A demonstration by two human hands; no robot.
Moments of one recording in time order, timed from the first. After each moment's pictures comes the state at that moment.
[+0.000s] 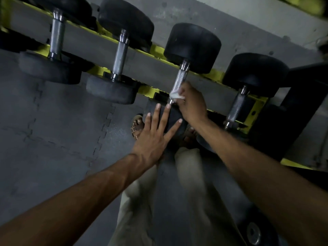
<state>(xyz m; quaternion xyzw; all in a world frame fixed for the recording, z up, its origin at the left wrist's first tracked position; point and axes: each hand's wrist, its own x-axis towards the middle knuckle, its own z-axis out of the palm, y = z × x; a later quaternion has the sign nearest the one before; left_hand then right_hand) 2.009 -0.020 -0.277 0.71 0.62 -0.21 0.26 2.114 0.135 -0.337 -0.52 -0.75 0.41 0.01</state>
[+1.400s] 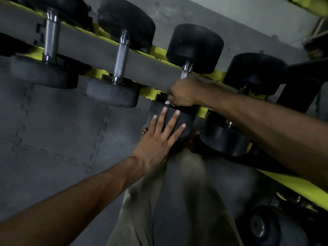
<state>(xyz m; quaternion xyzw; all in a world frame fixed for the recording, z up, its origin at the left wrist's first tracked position) 1.984 -0.030 -0.283 0.77 0.56 -0.18 0.25 2.050 0.186 -0.306 -0.18 -0.90 0.15 -0.37</state>
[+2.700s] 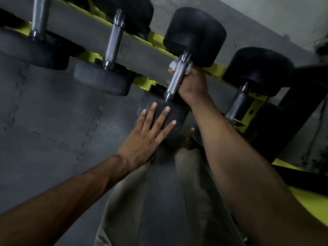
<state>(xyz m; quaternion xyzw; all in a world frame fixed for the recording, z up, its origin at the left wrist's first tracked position) 1.999 -0.048 -0.297 0.76 0.60 -0.14 0.20 2.081 0.176 -0.366 -0.56 -0.16 0.78 0.21</state>
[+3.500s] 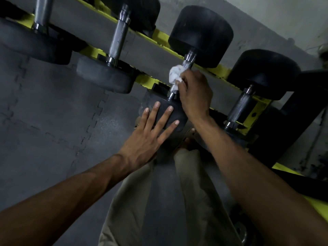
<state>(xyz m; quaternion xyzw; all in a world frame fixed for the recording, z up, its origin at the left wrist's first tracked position) 2.000 -0.051 -0.305 0.76 0.61 -0.12 0.20 2.105 0.137 -0.336 -0.51 -0.82 0.24 0.07</state>
